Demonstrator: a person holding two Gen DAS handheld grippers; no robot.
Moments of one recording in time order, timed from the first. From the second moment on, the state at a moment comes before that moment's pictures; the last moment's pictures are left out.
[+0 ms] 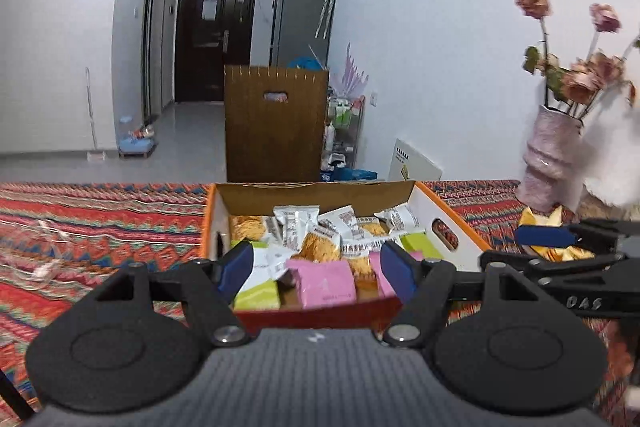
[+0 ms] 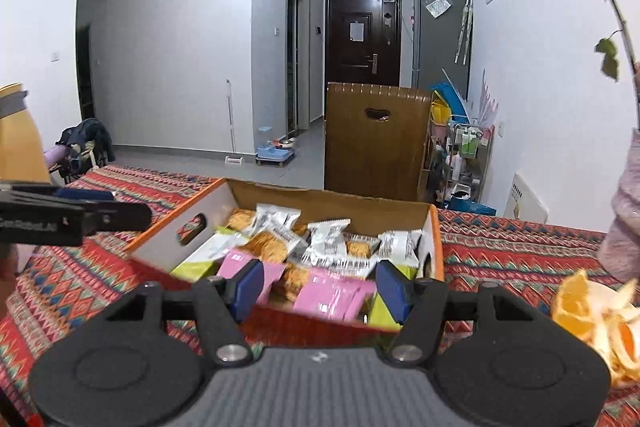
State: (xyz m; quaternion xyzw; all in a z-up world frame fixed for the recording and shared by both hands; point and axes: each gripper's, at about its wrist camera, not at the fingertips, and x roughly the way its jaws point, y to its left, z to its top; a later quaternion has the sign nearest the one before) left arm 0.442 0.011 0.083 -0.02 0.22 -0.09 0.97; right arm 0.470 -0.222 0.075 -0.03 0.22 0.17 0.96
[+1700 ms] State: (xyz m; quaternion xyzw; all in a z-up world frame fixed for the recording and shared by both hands) left arm 0.256 0.006 0.008 -0.03 0.32 -0.05 0.95; right arm 0.266 -0.203 -0.015 -0.01 0.31 0.19 0.93
